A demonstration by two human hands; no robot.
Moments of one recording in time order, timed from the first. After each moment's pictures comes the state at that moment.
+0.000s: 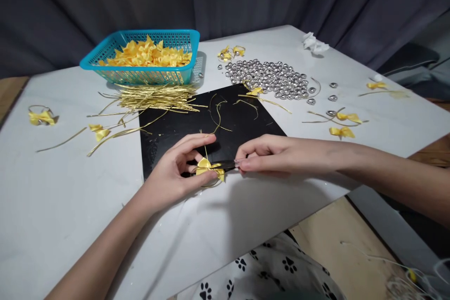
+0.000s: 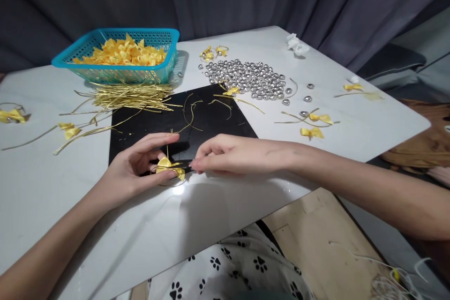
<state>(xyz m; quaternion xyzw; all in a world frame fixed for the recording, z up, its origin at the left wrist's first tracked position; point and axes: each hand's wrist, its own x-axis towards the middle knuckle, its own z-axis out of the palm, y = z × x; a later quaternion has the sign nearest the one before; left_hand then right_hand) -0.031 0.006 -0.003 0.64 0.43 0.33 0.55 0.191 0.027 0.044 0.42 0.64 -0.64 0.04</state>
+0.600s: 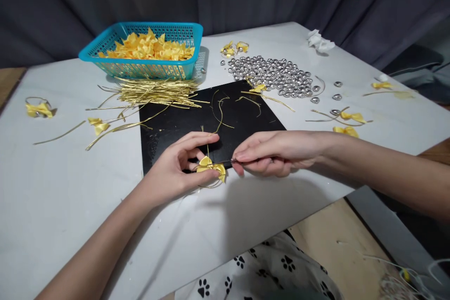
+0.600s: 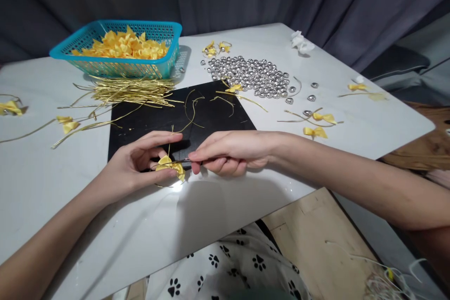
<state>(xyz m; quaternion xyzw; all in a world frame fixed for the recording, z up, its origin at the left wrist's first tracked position) -0.031 0.006 -0.001 0.63 0.43 0.30 0.57 0.187 0.038 0.024 0.35 0.41 -0.84 0.04</state>
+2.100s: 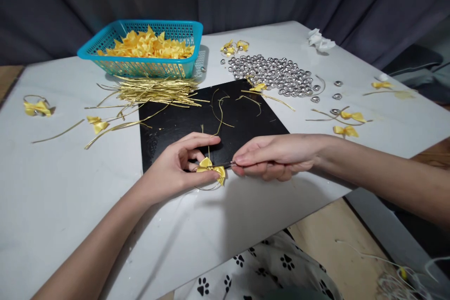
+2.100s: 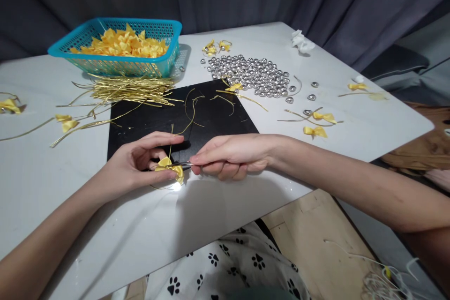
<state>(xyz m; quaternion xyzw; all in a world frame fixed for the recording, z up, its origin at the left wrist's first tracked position) -0.030 0.009 0.000 0.62 0.44 0.29 0.58 0.187 0.037 0.015 0.33 0.38 -0.86 0.07</state>
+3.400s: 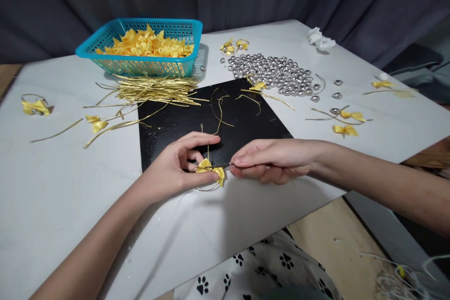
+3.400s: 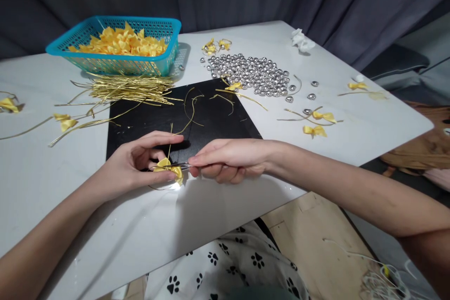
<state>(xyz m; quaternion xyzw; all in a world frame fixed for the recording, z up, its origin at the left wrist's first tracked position) -0.033 0.010 -0.001 0.62 0.45 0.27 0.59 0.186 0.031 0.010 0.33 0.38 -0.86 0.05</state>
